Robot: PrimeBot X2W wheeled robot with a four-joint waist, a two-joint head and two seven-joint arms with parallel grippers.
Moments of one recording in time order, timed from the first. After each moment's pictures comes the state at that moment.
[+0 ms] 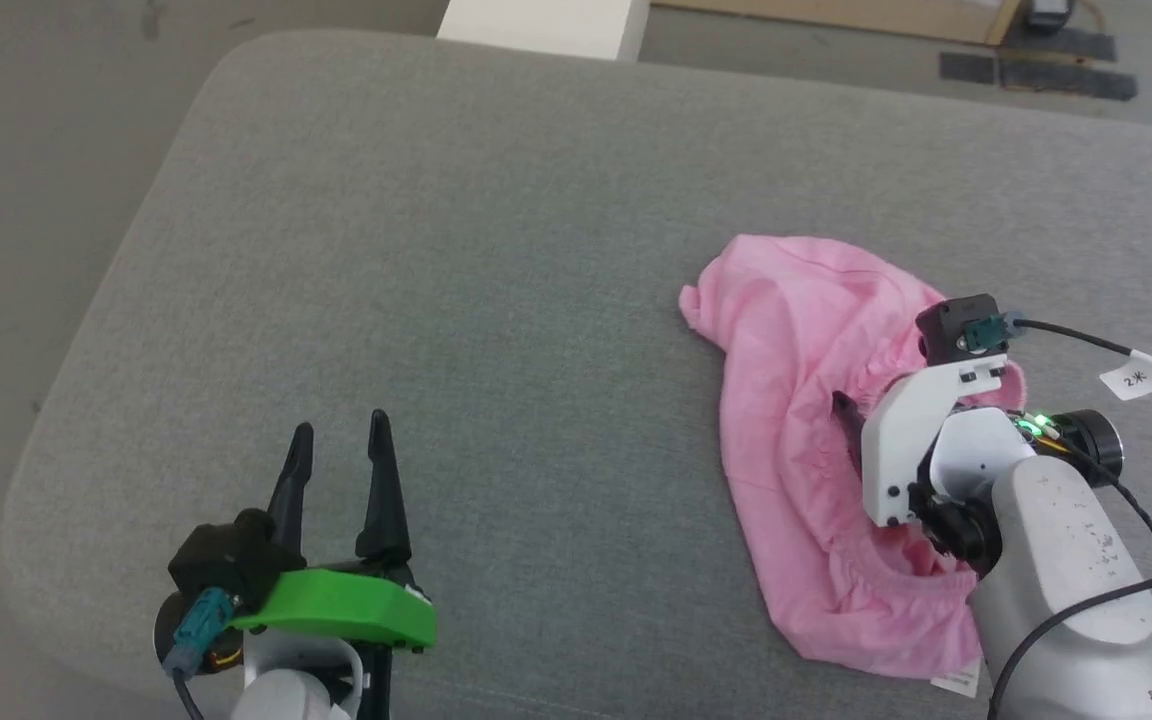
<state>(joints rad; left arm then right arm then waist) -0.05 0.06 -0.14 0.06 -0.37 0.07 -0.26 -0.47 -0.05 0.00 0.51 0.06 0.13 0.48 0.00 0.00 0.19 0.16</state>
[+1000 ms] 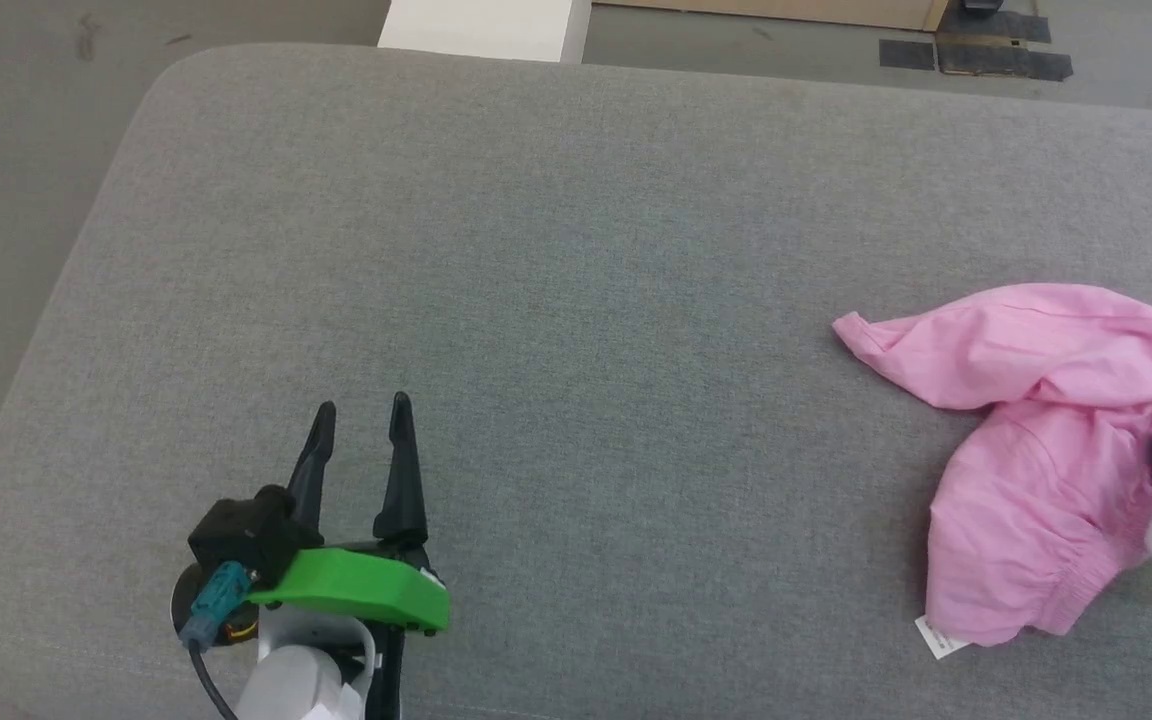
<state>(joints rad) -0.10 0.05 -0.15 0.11 -0.35 0.03 -0.26 -0.29 -0.26 -0.35 0.32 0.13 0.13 0.58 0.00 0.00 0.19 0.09</state>
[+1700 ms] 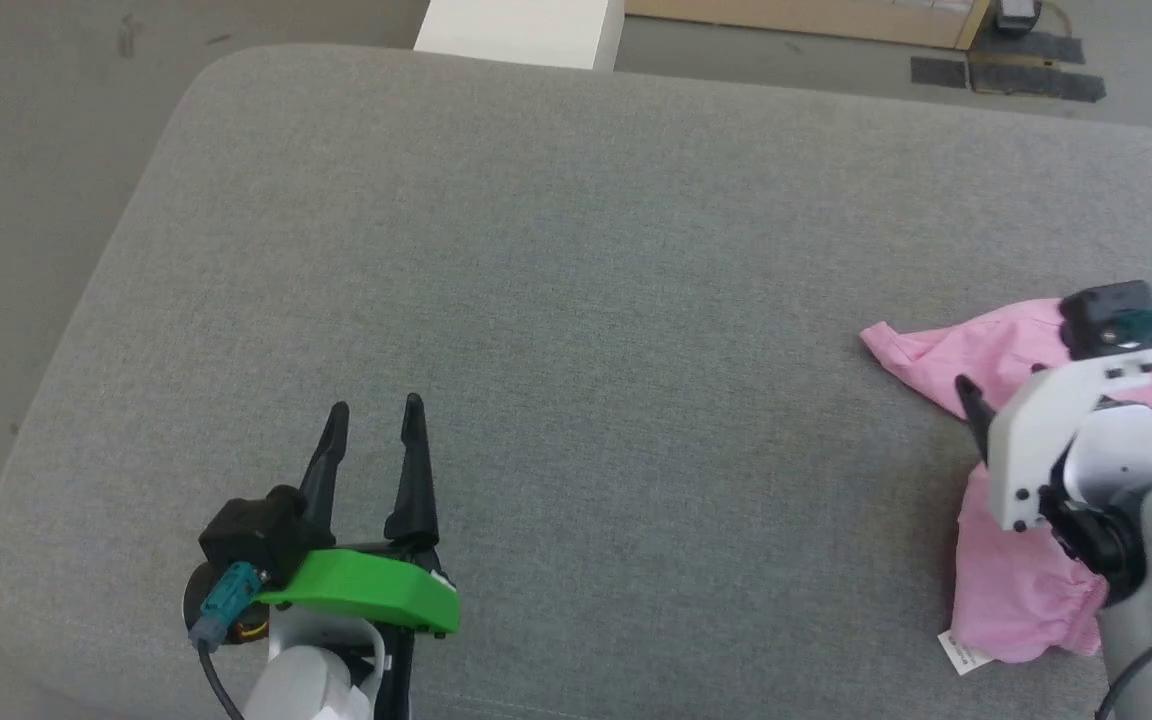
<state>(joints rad) -0.10 0.05 -0.17 0.11 -0.36 0.03 -0.26 -0.32 -0.18 -0.07 0.13 0.11 0.13 0.65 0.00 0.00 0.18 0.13</state>
